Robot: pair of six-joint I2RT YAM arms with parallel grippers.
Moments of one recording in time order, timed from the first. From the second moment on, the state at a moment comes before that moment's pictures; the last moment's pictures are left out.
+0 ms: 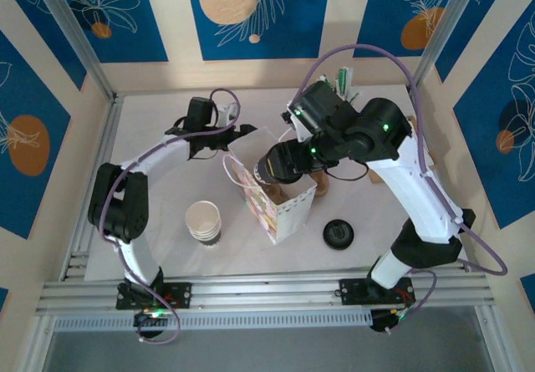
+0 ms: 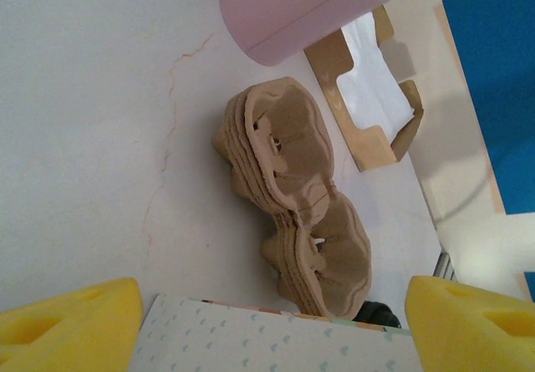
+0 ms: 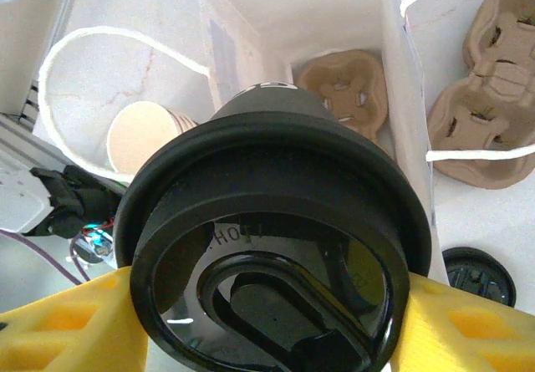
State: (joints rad) left arm -0.35 1.79 1.29 -0.20 0.73 -0.48; right arm 0.91 1.61 2.30 -1.70 -0.01 0.54
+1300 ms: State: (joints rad) left arm -0.20 1.22 1.03 -0.60 0.58 -0.49; right arm 0.92 1.73 2.13 -1.71 0.03 0.48
